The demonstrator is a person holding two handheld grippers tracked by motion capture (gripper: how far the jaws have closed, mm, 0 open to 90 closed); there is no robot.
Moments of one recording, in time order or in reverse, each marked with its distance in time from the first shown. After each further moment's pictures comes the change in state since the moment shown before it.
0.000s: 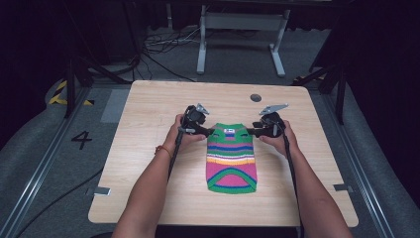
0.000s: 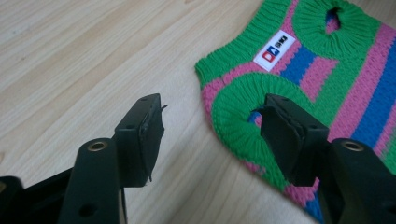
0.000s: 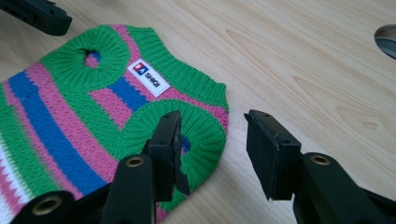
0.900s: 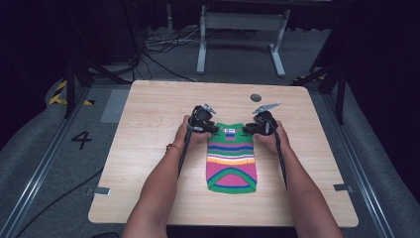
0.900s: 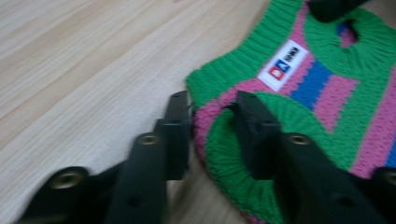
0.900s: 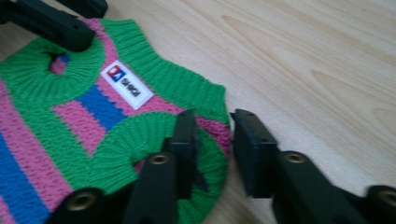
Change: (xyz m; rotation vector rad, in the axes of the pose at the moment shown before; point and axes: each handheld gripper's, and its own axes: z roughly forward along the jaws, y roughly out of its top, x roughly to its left) left arm 0.000 0.007 0.031 0.010 -0.055 -0.023; right arm -0.005 0.001 0.033 0.033 0.020 0.064
